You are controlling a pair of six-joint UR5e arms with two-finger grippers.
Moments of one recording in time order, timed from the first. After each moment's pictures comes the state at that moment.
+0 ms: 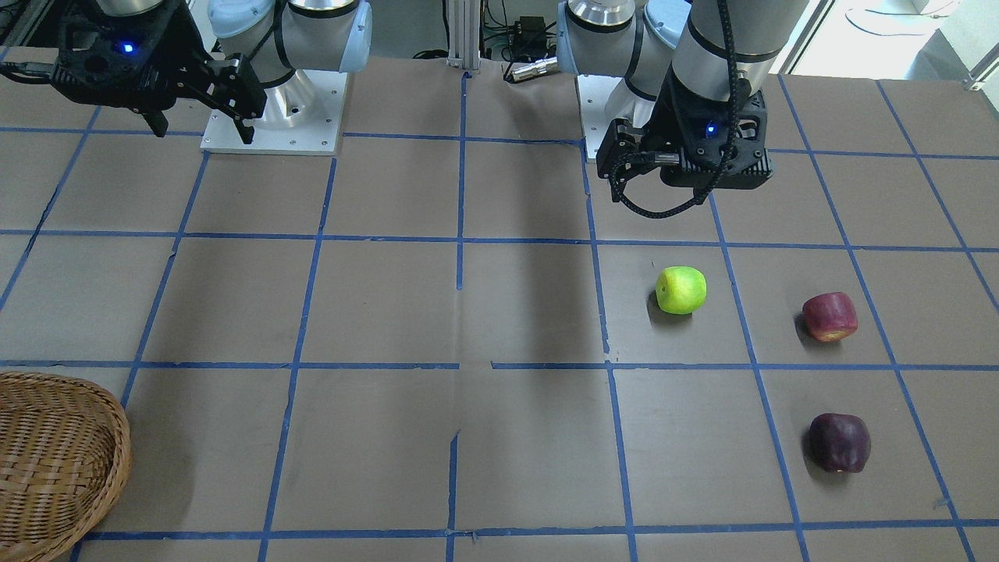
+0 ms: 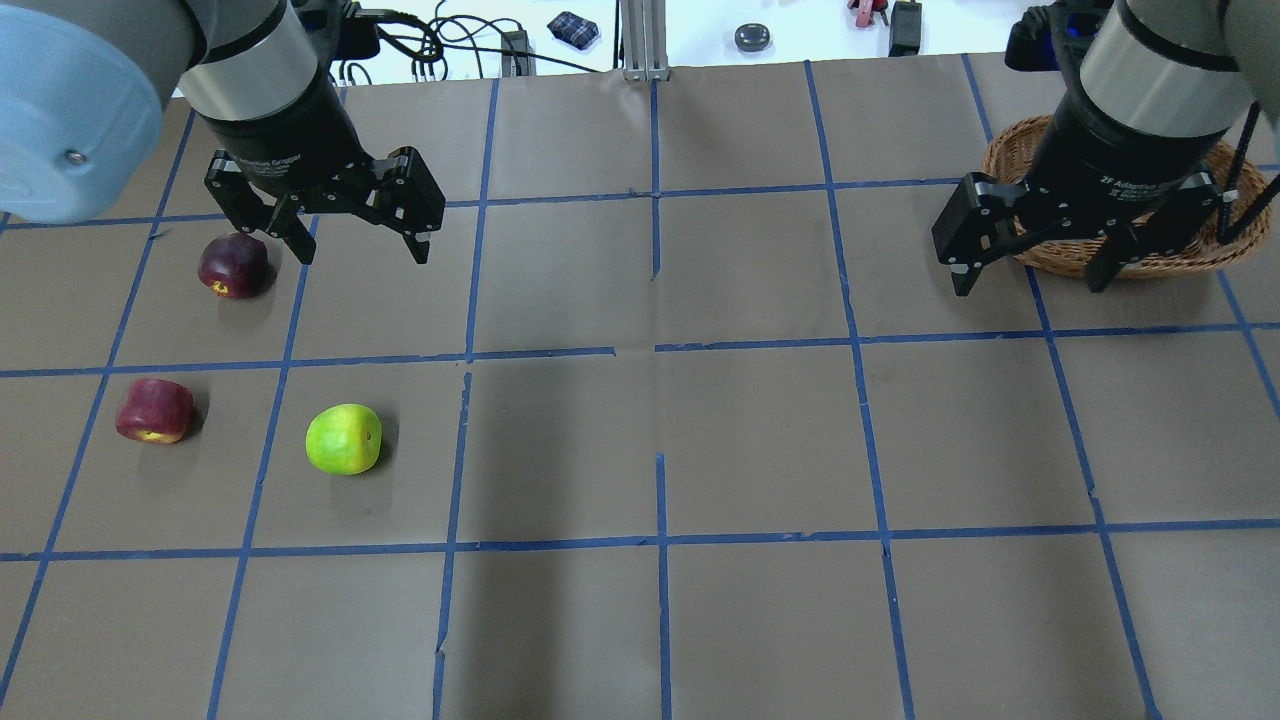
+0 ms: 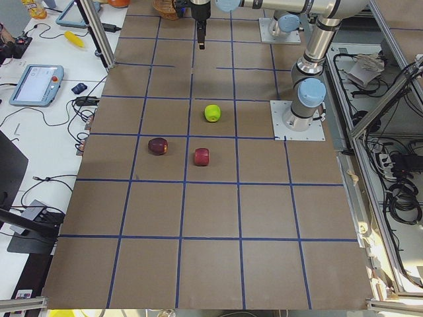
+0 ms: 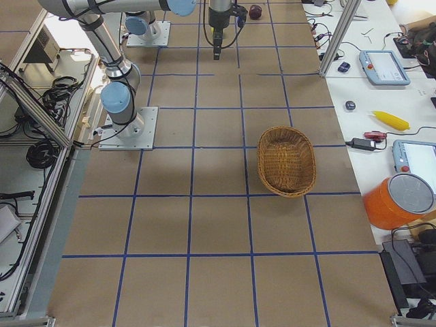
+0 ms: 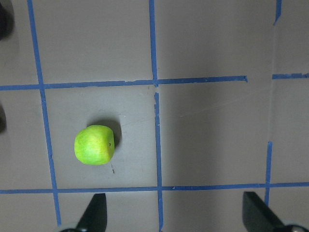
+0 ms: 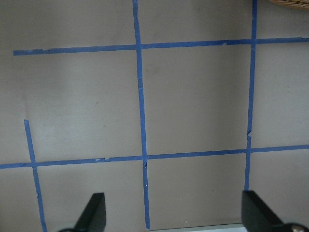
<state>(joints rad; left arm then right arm) -1.62 -1.60 -1.53 -1.64 1.60 -0.01 1.52 -1.71 1.63 -1.44 -1.61 -0.01</state>
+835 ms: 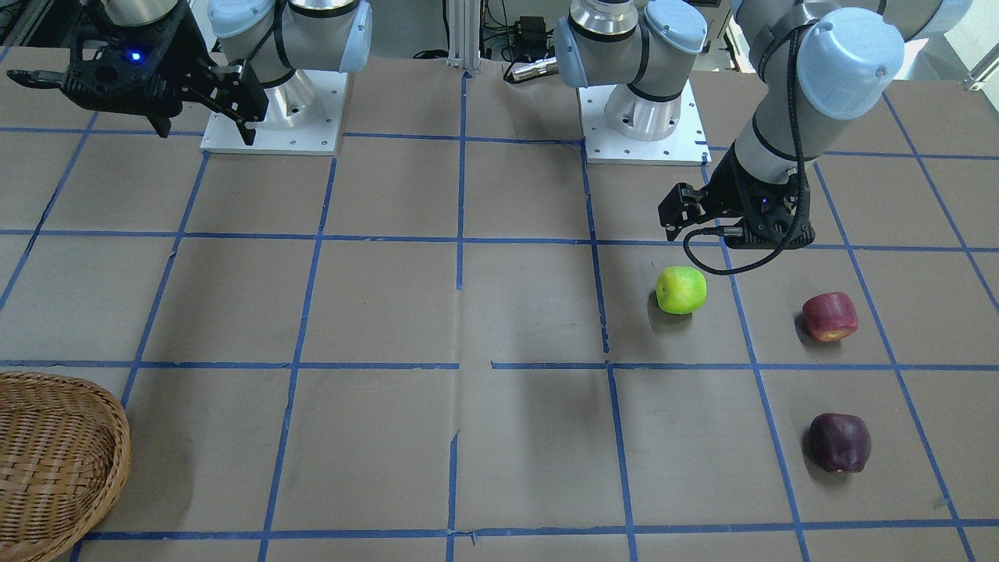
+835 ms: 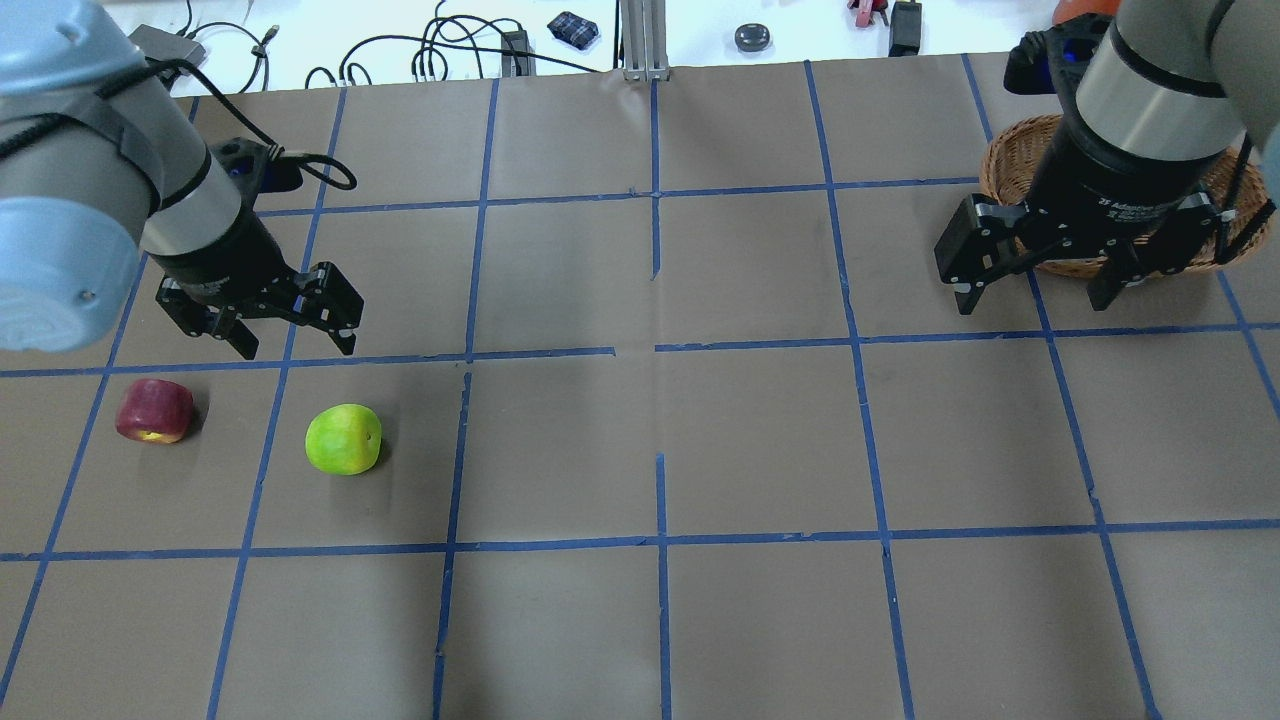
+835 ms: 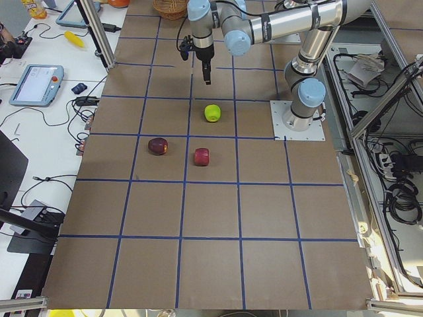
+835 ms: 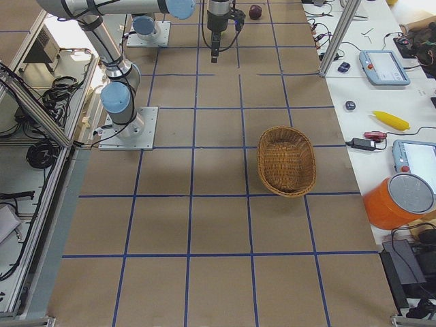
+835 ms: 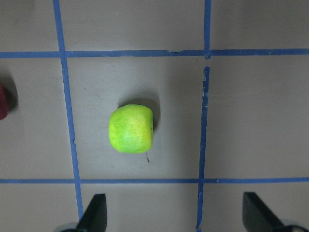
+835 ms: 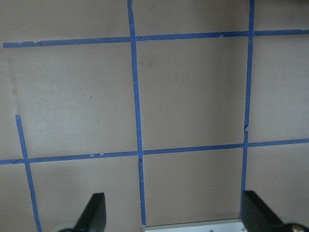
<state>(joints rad) -1.38 -1.56 -1.89 -1.36 1.60 0.15 1.52 -1.72 1.66 -1.44 -1.63 -0.01</state>
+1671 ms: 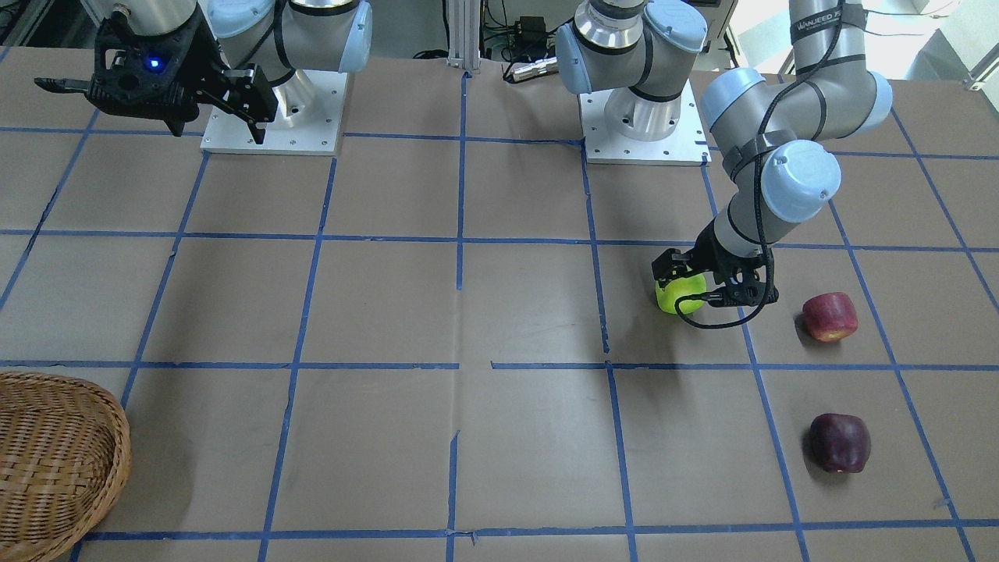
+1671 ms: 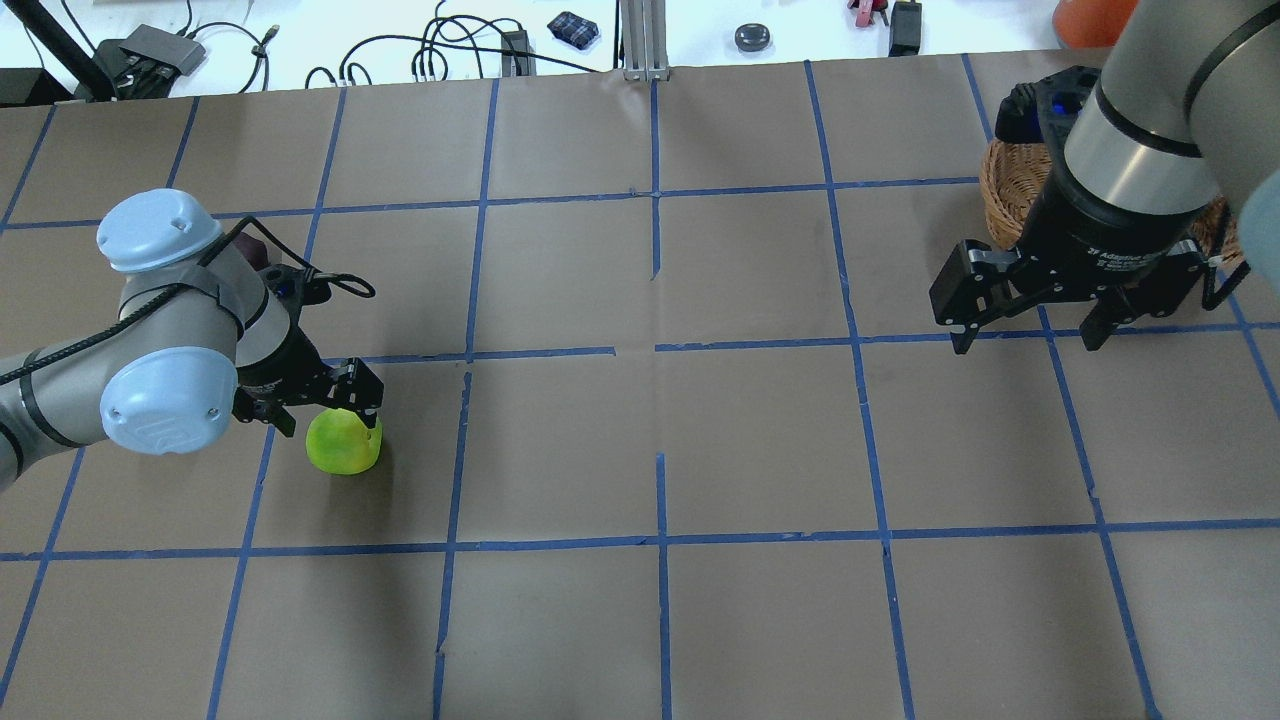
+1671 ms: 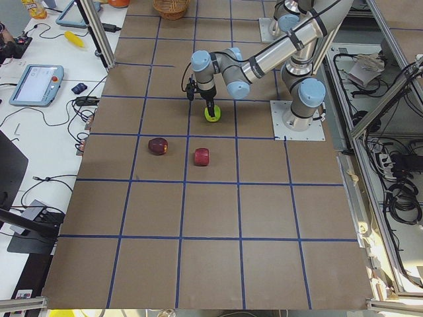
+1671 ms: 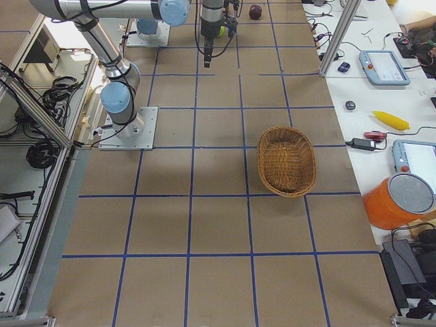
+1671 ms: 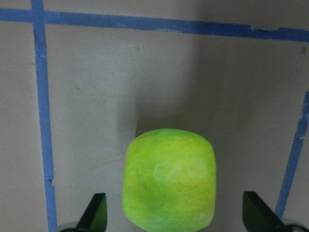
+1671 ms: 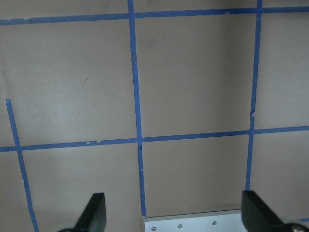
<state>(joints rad) -1.31 -1.75 -2.11 -1.05 1.61 0.18 1.52 -1.78 1.76 -1.46 -1.63 0.00</state>
